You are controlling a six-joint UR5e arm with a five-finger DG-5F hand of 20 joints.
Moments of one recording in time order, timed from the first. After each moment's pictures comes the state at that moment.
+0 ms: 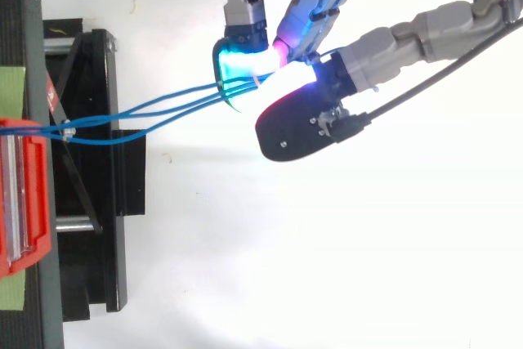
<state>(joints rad) -0.01 -2.14 -1.10 -3.23 -1.49 -0.44</state>
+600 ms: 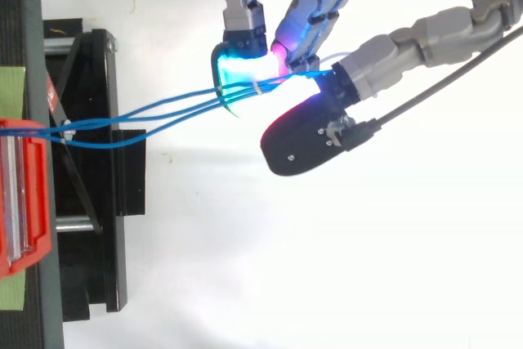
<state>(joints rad) -0.01 -2.14 -1.09 -3.23 -1.49 -0.44</state>
